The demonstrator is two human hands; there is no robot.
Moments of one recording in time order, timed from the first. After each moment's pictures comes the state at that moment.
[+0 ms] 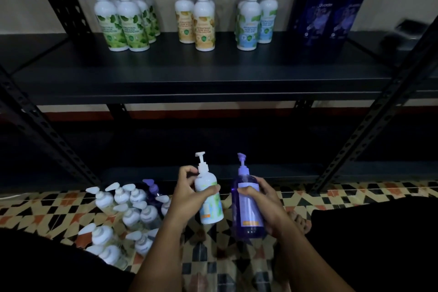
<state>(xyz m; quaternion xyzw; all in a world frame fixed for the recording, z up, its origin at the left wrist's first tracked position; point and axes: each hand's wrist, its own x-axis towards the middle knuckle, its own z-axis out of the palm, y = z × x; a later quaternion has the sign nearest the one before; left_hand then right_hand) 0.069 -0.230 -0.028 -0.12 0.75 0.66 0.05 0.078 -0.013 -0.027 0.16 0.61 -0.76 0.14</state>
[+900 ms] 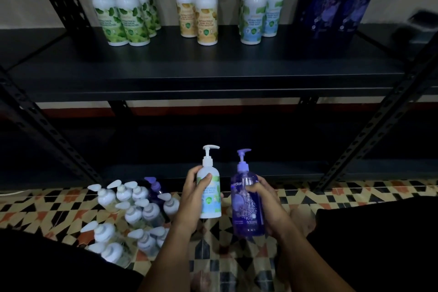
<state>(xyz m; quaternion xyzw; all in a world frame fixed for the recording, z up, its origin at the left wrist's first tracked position) 0.074 -0.214 -0.033 -0.12 0.60 0.79 0.04 0.071 -0.016 -0.042 0.15 0.53 -0.82 0.17</state>
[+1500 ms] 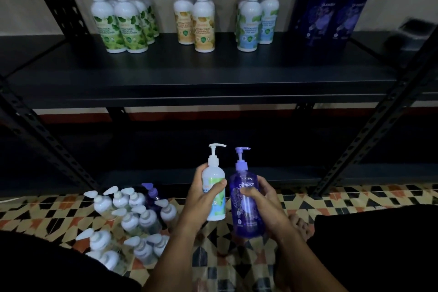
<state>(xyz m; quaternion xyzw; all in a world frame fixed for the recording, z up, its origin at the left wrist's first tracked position) 0.065 -0.198 -0.021 -0.05 0.69 0.72 0.03 0.071 -0.014 -0.028 0.10 0.63 -0.77 0.11</state>
